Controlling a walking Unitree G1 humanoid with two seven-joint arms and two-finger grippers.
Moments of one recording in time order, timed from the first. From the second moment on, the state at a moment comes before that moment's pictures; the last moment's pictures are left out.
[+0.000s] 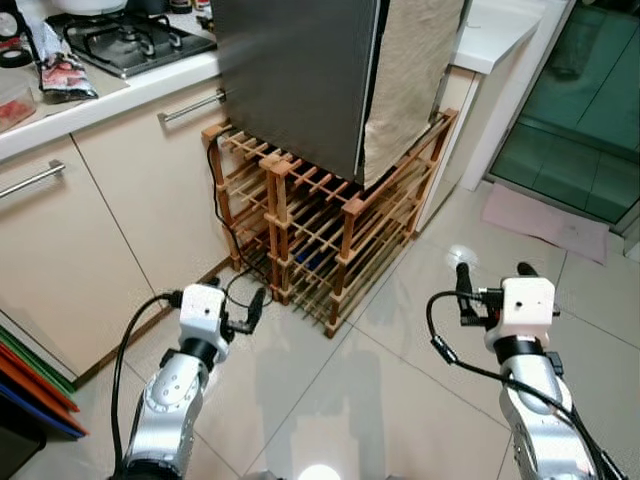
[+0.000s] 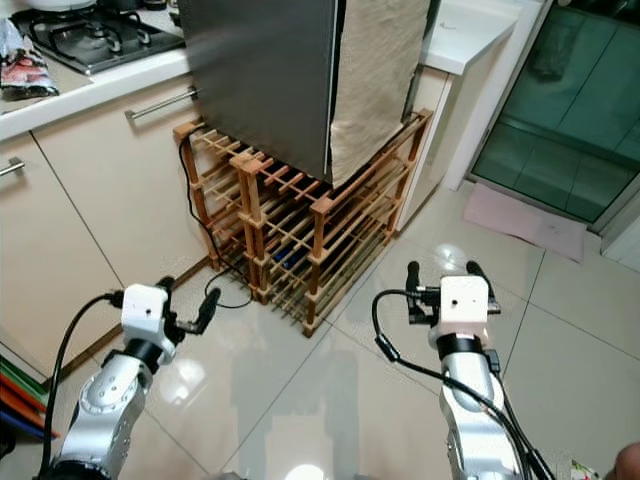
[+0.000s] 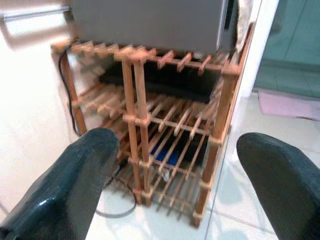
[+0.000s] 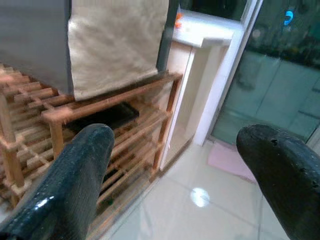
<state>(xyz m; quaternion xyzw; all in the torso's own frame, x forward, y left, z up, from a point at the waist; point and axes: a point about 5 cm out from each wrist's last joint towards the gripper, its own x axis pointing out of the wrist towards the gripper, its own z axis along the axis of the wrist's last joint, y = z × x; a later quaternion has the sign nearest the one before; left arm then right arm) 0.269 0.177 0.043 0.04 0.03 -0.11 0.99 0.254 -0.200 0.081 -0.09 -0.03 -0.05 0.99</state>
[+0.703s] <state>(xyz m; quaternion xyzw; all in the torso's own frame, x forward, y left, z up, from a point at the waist) 0.294 0.157 0.083 0.01 -0.04 -0.15 0.99 0.262 -0.205 0.082 -0.09 -0.04 -0.07 0.99</state>
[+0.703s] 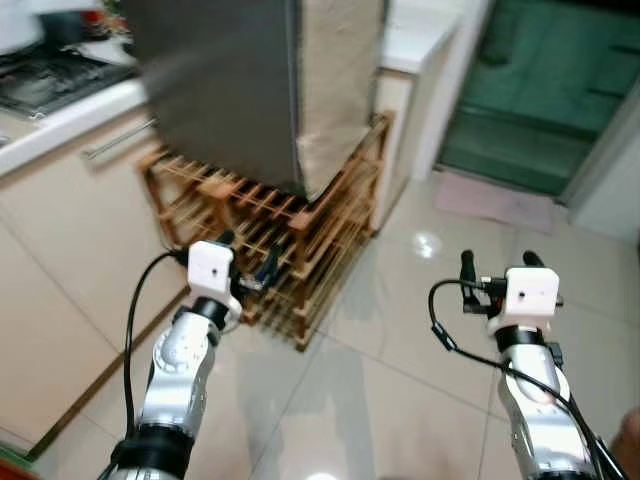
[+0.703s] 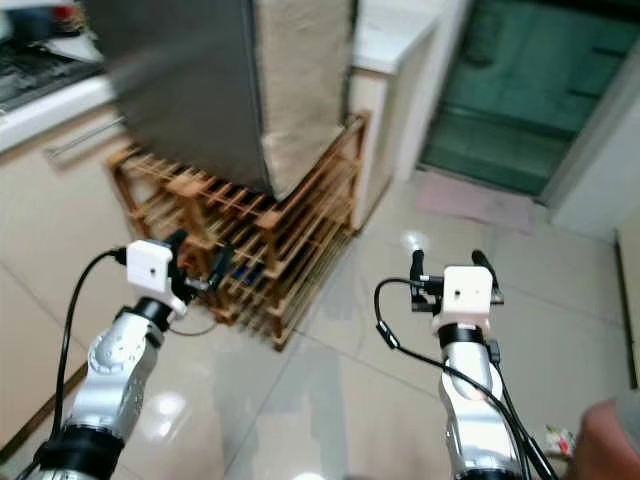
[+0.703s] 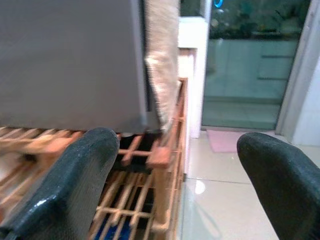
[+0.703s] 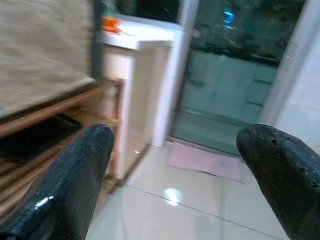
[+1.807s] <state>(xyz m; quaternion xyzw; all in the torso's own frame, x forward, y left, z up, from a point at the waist) 0.320 0.138 0.112 0.02 -0.06 -0.15 0.99 0.268 -0.178 0.062 -0.07 0.02 0.10 0.99</state>
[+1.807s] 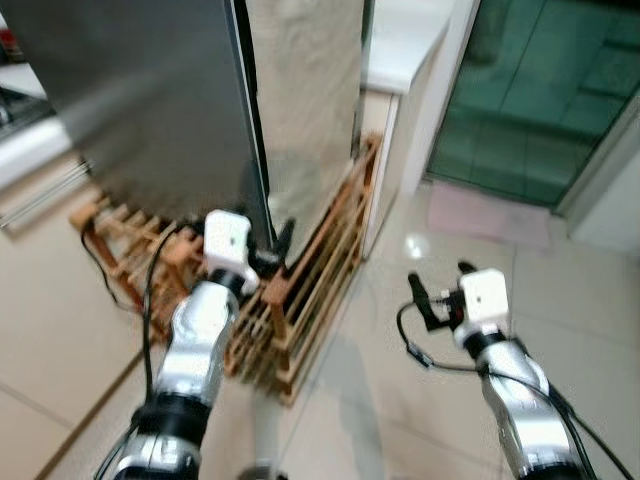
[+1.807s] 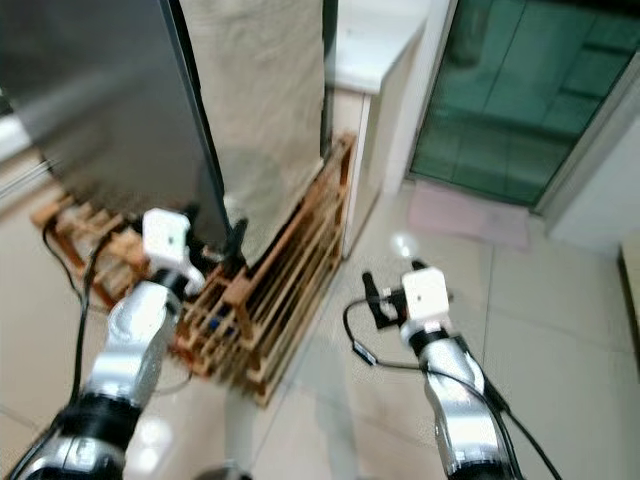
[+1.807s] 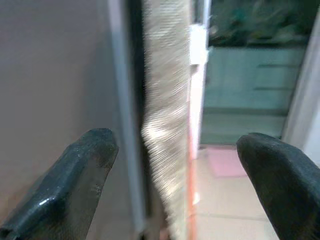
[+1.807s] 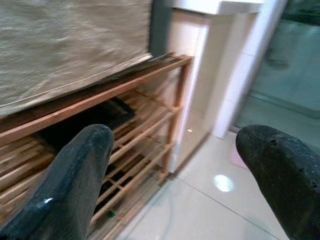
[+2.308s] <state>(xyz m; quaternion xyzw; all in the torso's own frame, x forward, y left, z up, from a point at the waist) 0.344 0.112 0.128 0.01 -0.04 -0.18 0.98 0.272 -0.176 0.073 -0.06 -0.01 0.09 0.99</state>
